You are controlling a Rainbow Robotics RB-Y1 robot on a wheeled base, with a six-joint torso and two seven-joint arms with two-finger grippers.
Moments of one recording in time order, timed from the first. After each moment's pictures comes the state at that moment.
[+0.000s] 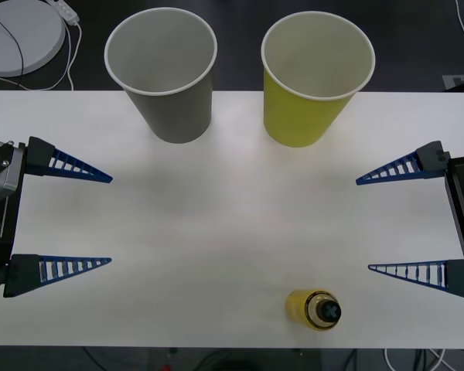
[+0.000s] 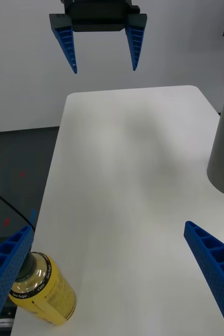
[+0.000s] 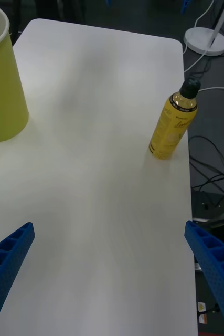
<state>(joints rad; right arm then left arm) 0.16 -1.26 -0.10 -2.06 0.83 -1.09 0.03 0.16 1.21 0.28 -2.26 -1.18 -1.14 0.47</state>
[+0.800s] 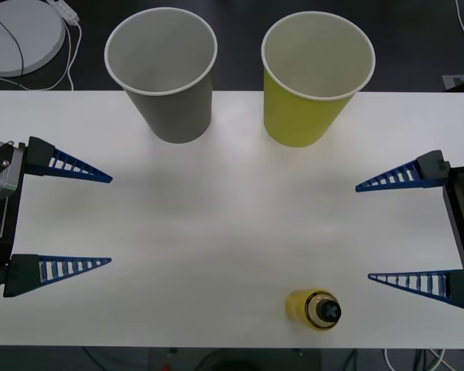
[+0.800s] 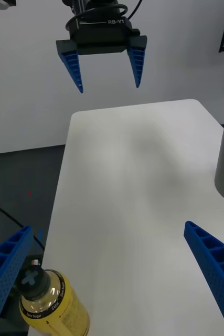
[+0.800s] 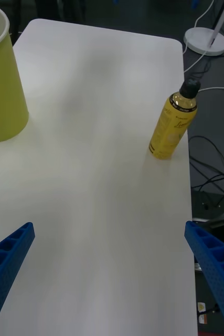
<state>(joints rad) 0.20 -1.22 -0.09 -2.05 0.77 -1.11 0.07 0.16 1.21 0.28 -2.26 -1.18 -1.14 0.47</state>
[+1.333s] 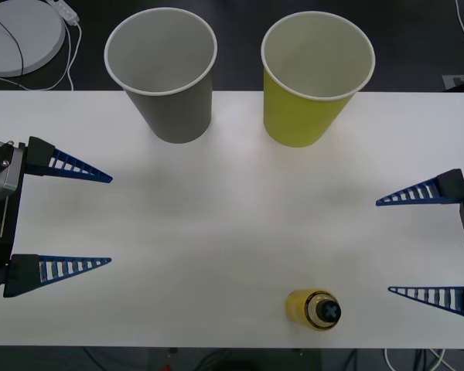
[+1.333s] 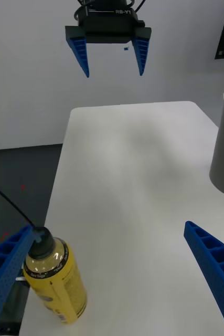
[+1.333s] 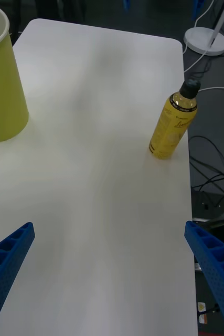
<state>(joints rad) 0.25 -1.16 -0.11 -1.89 0.75 -1.25 0.26 0.16 1.21 0.28 -2.26 -1.18 -1.14 0.47</state>
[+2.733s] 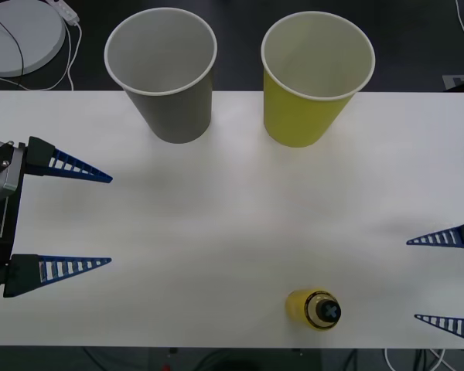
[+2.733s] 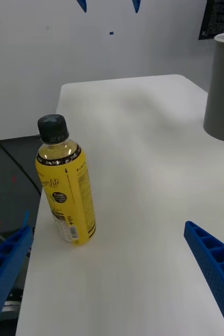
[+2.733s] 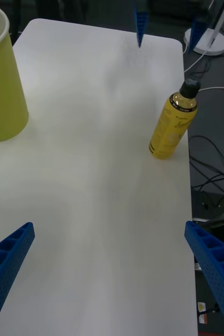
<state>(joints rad) 0.16 -1.04 0.06 -1.35 0.76 -1.47 0.66 0.16 1.21 0.28 -2.26 -1.18 -1.14 0.47</state>
